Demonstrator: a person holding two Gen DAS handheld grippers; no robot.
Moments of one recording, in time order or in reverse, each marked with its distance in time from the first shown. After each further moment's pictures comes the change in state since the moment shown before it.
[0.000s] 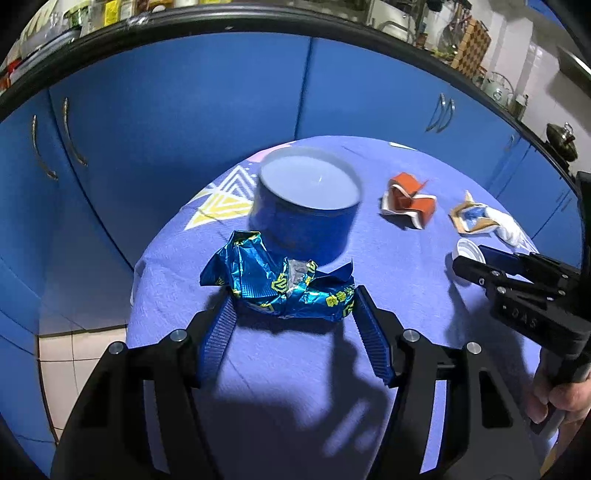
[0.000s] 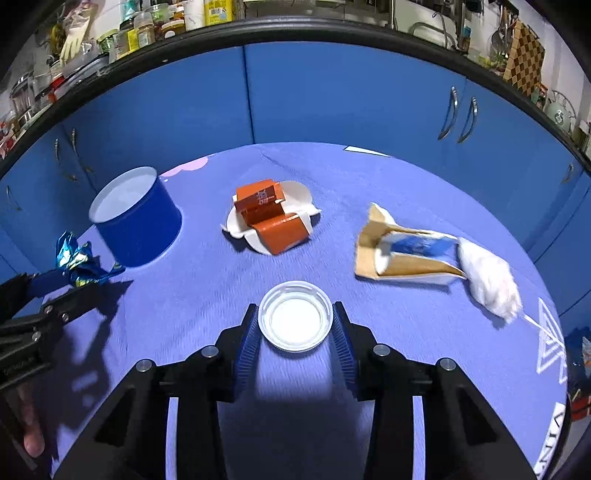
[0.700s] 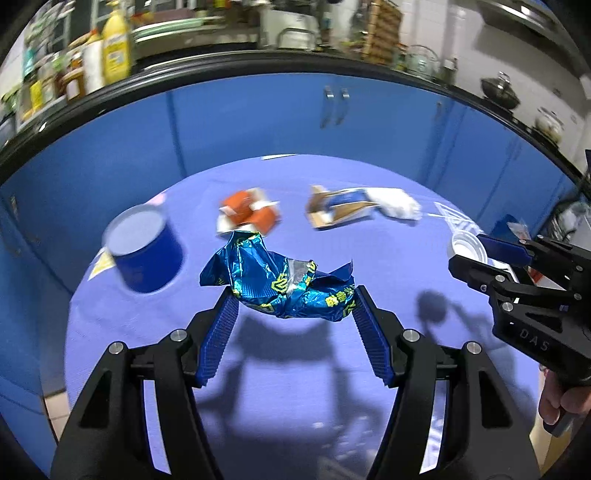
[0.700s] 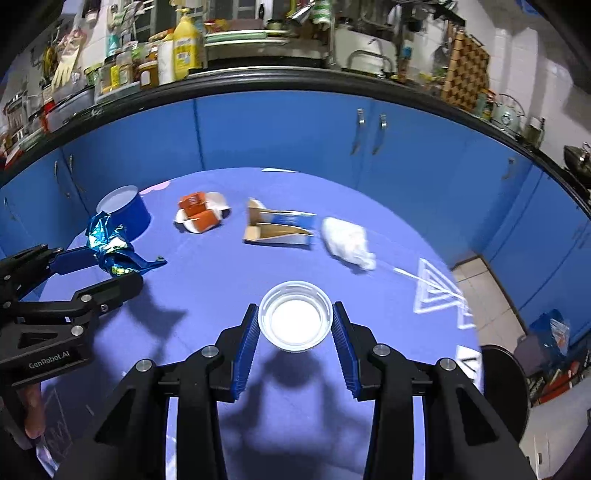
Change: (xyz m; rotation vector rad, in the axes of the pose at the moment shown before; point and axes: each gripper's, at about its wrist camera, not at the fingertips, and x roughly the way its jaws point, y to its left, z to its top) left arm -0.036 -0.143 -0.010 0.246 -0.060 -0.106; right arm -0.109 -0.071 -0.061 0.055 -0.113 -0.125
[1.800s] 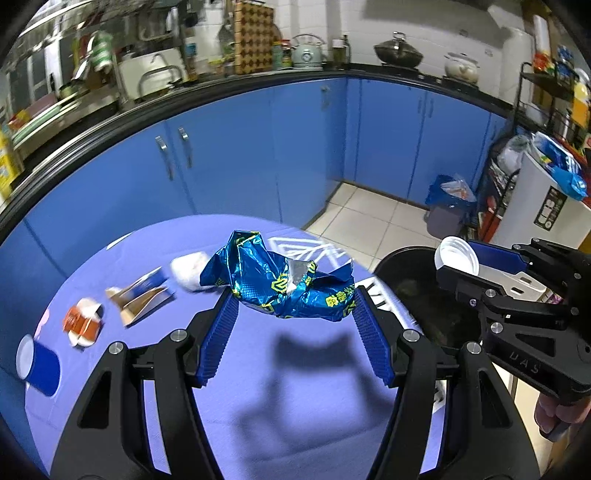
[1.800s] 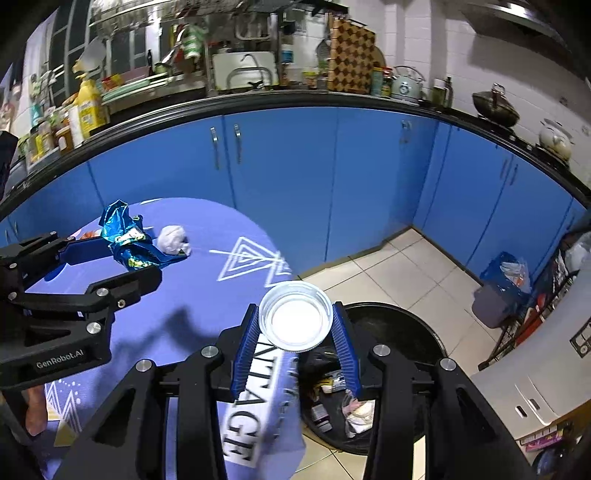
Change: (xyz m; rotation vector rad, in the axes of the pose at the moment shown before) left arm 0.027 -0.212 0.051 0.314 -0.047 -0.173; right arm -0.067 -0.172 -0.063 0.251 -0.073 -0.180
